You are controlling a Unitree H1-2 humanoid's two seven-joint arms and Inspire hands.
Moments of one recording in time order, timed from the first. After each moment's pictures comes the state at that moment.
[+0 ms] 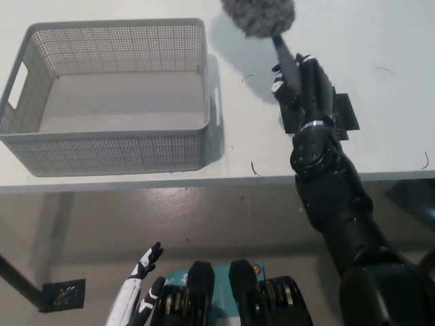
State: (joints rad) left_arm 0.08 0.11 -0.11 0.19 0.30 -0.40 0.07; right_arm -1.01 0.08 -0.25 1.02 -0.65 -0.12 -0.39
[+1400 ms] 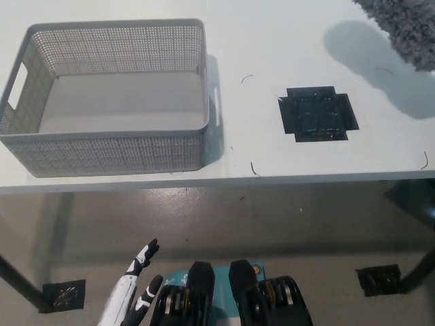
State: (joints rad) left_arm 0.07 0.13 -0.11 0.18 0.33 -0.40 0.07; right_arm -0.75 -0.48 0.10 0.95 -0.57 -0.28 -0.50
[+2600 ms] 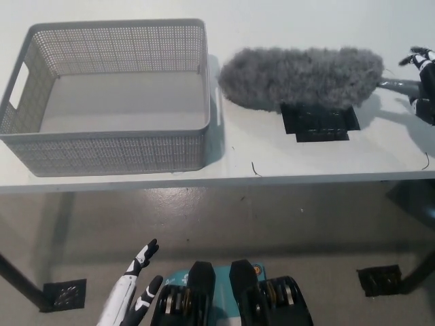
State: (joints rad) left_arm 0.07 0.13 -0.11 0.18 0.34 -0.40 0.07; right_arm -0.81 -0.54 0.38 0.79 -0.81 -0.12 -0.29
